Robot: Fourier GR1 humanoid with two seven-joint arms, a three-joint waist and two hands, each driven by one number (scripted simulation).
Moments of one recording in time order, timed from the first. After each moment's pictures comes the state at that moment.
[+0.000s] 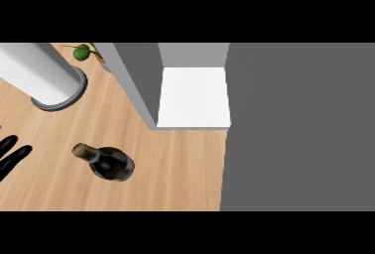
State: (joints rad) left arm 0.21 0.50 0.23 -2.23 1.04 -0.40 0.36; right arm 0.03 -0.17 0.09 -2.43 -0.20 0.07 0.47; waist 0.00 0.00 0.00
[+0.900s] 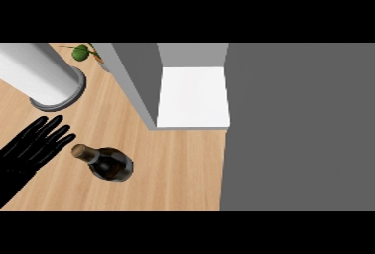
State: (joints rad) left arm 0.10 0.39 0.17 -1.86 0.83 -0.62 0.33; right arm -0.02 -0.17 0.06 -2.44 -0.19 0.08 0.54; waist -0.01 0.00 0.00
